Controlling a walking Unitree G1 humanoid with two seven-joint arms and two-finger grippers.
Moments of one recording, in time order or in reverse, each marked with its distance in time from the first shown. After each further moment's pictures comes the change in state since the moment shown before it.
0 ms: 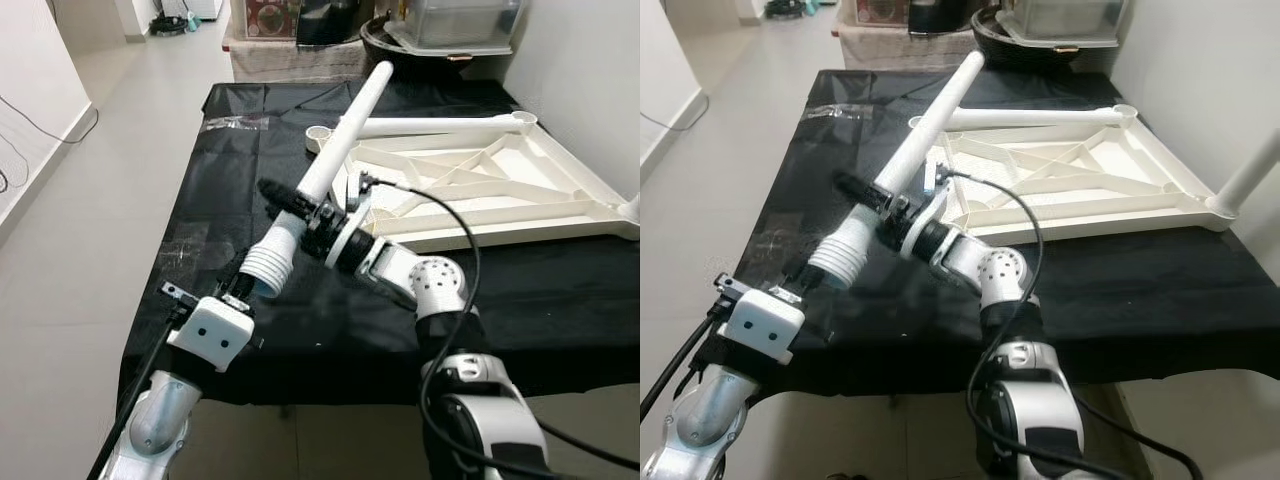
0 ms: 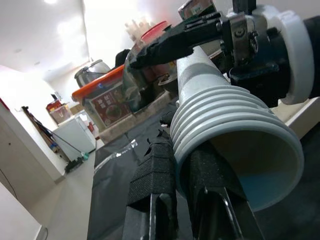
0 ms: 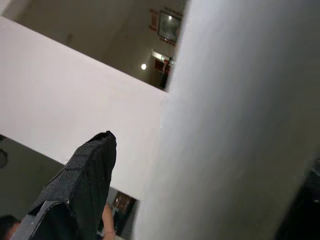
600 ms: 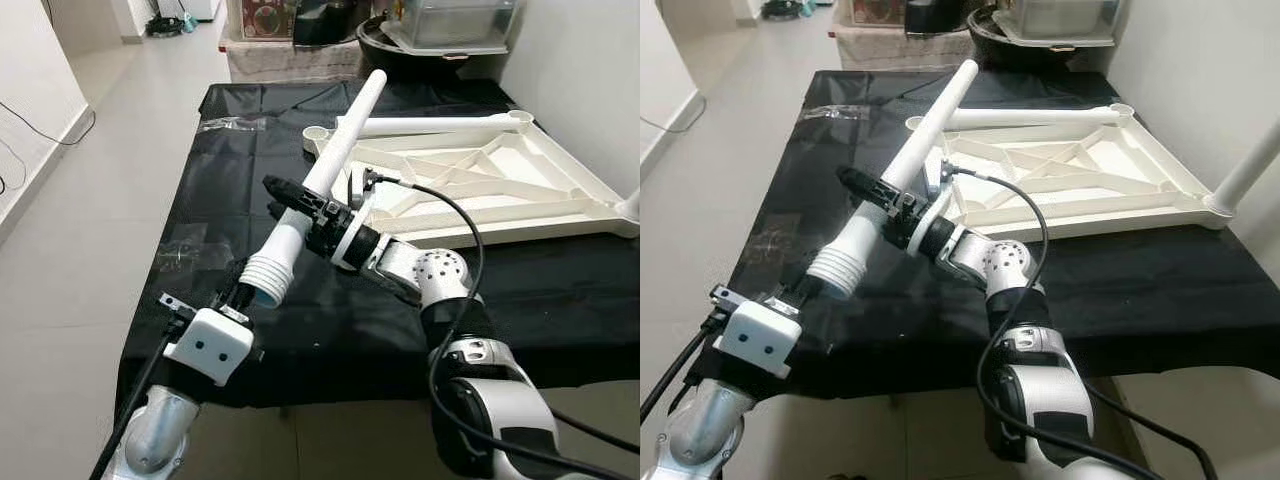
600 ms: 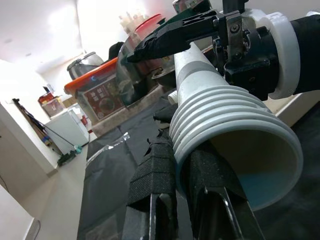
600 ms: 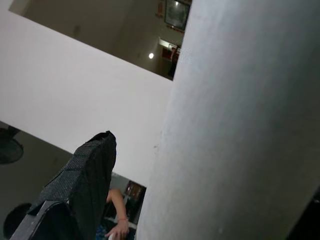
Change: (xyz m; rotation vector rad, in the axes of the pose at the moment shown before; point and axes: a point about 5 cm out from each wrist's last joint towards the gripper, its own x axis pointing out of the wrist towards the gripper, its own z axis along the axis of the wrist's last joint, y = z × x) left arm -0.010 -0.008 0.002 -0.027 0.030 -0.024; right arm -0.006 -0.005 0.003 0.030 0.077 0.032
